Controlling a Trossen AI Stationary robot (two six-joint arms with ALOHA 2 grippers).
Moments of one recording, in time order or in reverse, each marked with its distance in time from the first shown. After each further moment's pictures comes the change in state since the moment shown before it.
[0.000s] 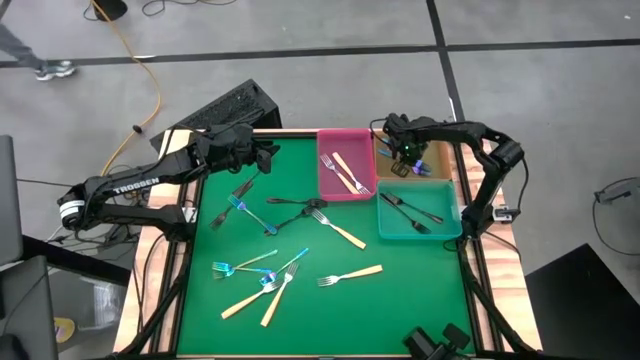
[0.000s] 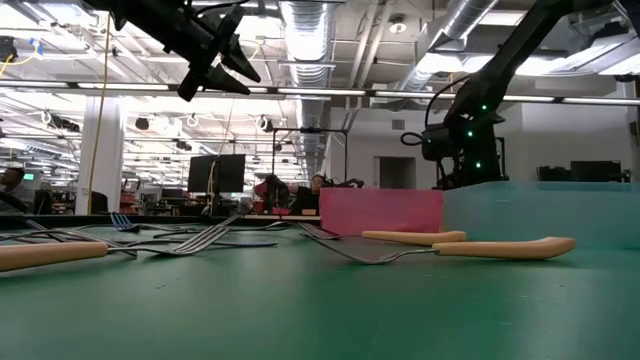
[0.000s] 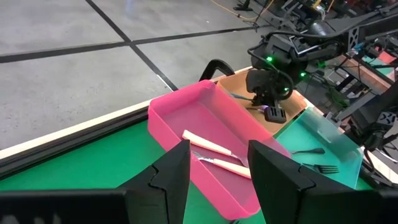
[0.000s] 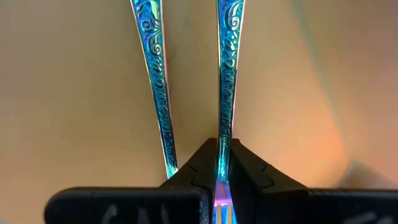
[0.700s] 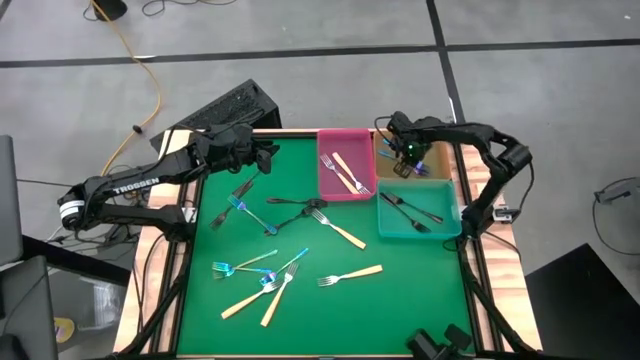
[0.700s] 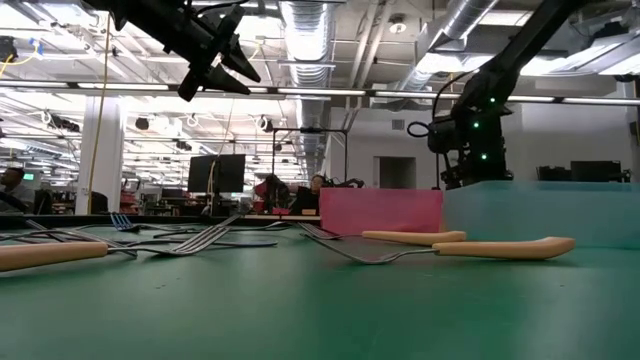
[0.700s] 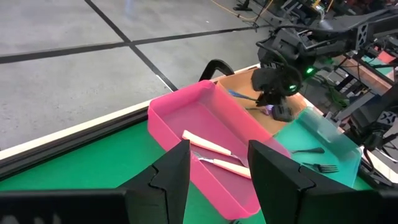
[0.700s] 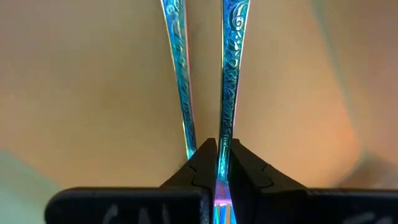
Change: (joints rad) left arm 0.002 0.000 0.000 0.000 0.002 0.002; right arm -0.007 -0.043 -0.032 0.022 -0.010 -0.042
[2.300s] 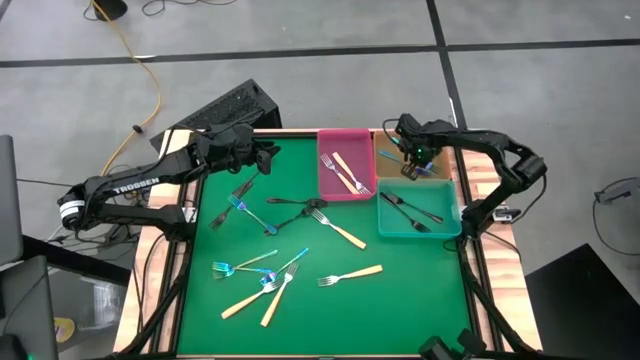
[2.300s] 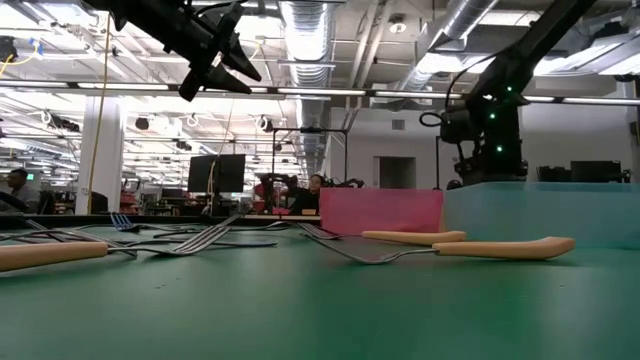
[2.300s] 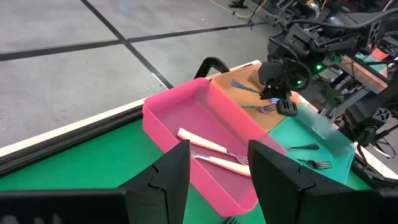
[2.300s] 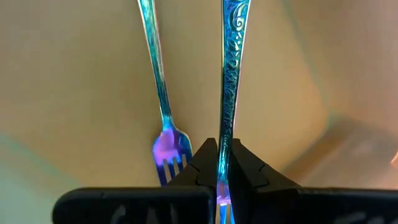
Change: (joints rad) left arm 0.000 0.000 0.000 0.000 0.023 0.003; right arm -0.015 -0.172 -0.078 -0.025 0.026 -0.001
